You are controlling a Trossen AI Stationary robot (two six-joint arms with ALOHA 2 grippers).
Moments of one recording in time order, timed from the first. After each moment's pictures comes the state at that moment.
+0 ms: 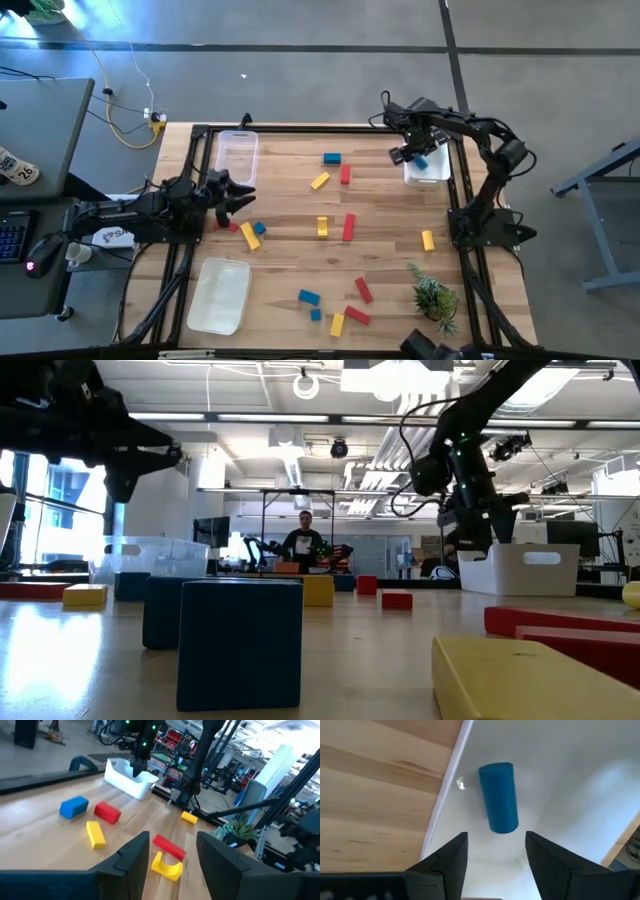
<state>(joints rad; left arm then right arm) 0.29 0.15 0.07 0.02 -0.01 -0.42 -0.82 1.74 1.25 -1.24 0.21 0.42</state>
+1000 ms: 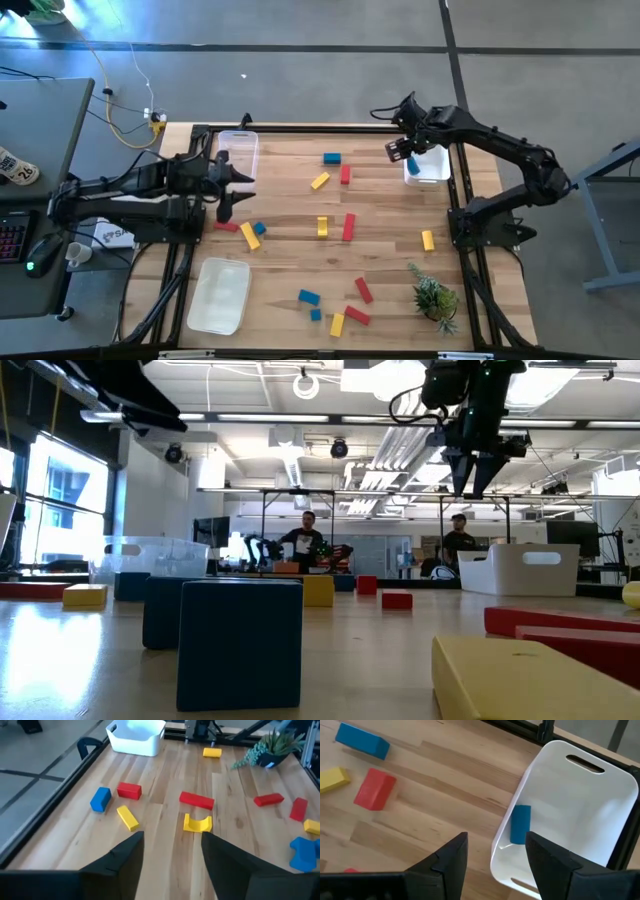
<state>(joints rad) 0.29 0.61 0.66 -0.54 -0.01 0.00 -0.61 1.37 1.25 -1.13 0.20 0.52</state>
